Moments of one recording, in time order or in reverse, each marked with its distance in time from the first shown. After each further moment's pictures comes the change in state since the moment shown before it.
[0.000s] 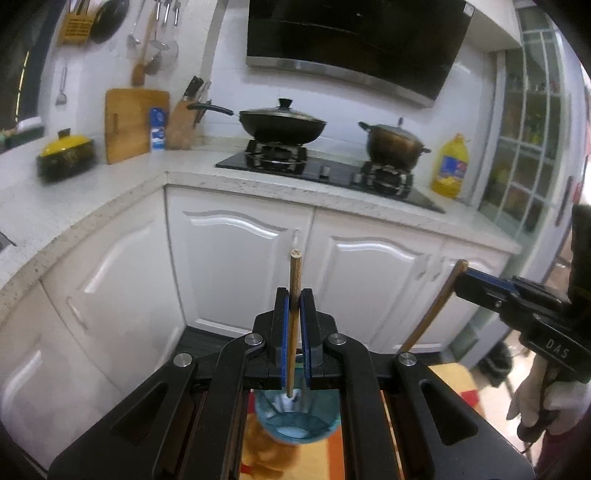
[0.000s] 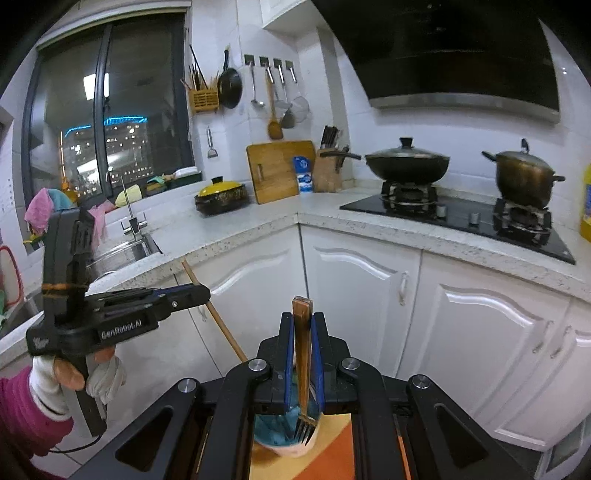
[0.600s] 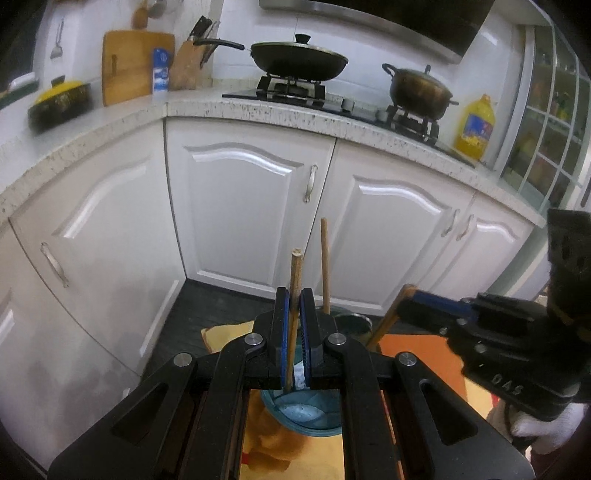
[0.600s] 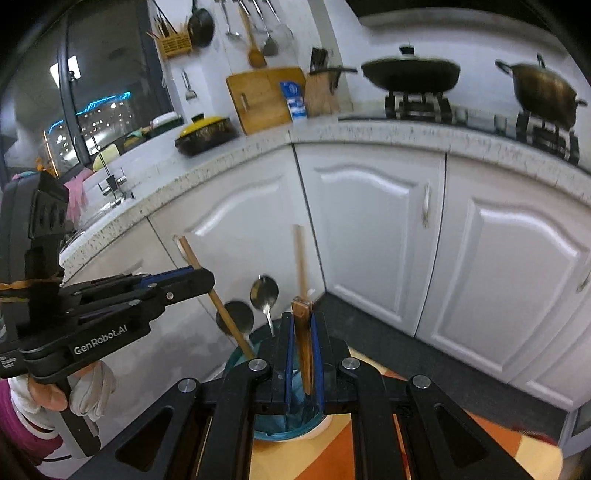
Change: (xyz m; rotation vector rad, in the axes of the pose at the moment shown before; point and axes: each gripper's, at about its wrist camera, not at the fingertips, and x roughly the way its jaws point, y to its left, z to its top) left arm 0.081 0.014 -0.054 -0.034 0.179 0.030; right arm 0.109 -0.026 -0.072 0.107 0.238 0.037
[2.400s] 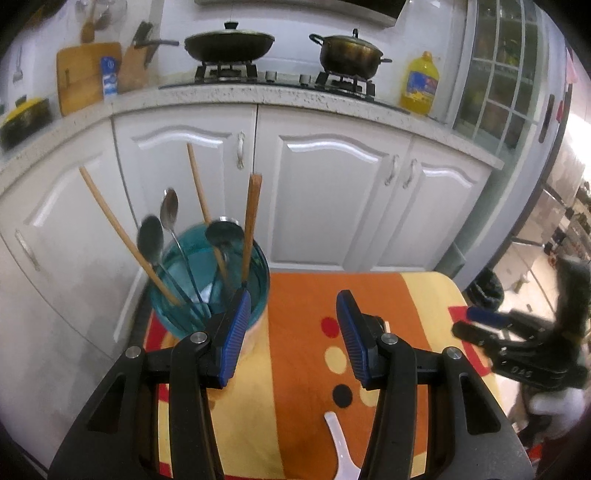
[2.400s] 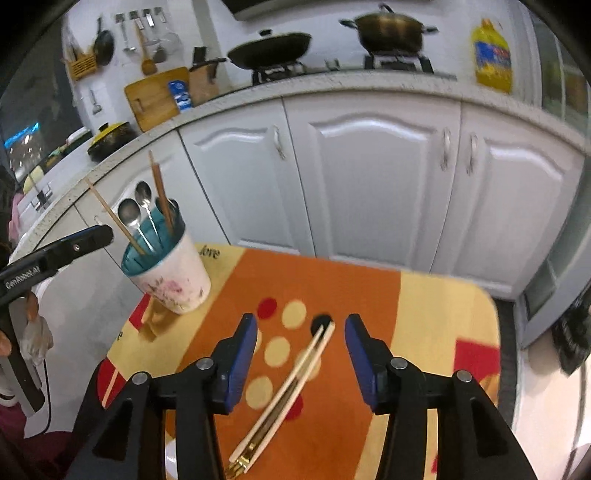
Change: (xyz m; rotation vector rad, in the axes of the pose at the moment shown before) left arm -0.034 -0.096 -0.081 0.122 0.068 -0.105; right arm -0.138 -0.089 -0.175 0.280 0.045 -0.285
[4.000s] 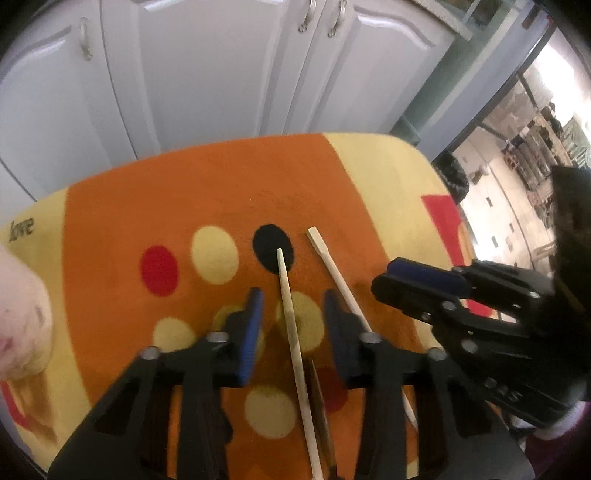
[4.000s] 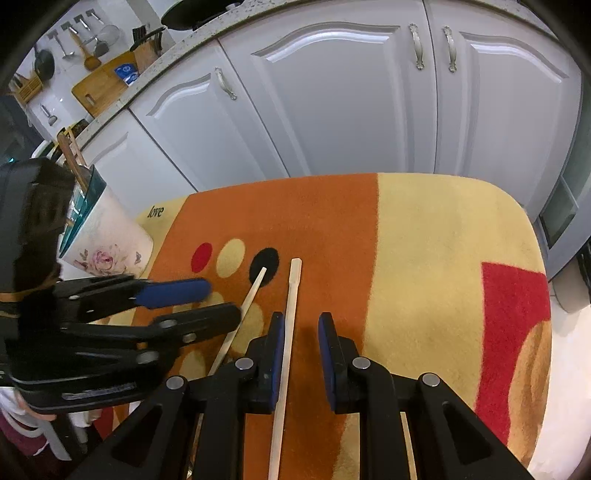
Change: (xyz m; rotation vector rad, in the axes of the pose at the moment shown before) left arm 0.193 -0.124 -0.054 0.173 0.481 -0.222; right arm 0.078 -0.062 -0.025 0.136 0.176 0.013
